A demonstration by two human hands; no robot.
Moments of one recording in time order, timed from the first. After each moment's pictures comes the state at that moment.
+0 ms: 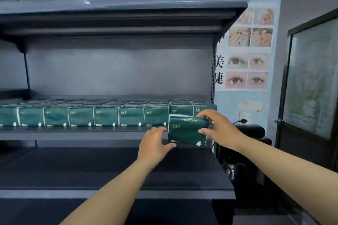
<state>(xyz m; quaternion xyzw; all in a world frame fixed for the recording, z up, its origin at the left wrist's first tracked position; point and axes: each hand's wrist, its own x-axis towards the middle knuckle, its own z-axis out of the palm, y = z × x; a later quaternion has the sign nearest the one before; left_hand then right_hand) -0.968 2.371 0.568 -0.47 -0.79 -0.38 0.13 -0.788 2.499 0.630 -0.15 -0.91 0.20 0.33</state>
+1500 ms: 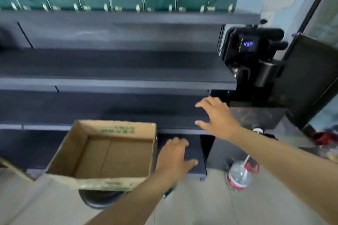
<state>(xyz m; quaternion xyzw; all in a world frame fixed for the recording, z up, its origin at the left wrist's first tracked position) -0.821 2.270 0.290 -0.50 -0.83 -0.22 -0.12 -0.745 2.438 0.347 -0.21 -0.96 0.08 0.17</state>
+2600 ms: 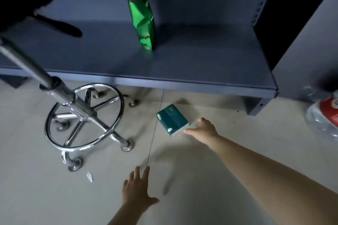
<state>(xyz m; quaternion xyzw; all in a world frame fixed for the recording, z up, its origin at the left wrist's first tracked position) -0.854 2.210 -0.586 -0.28 -0.92 0.06 -0.25 -0.836 2.472 -0.559 -0.44 -0.79 0.41 -0.10</state>
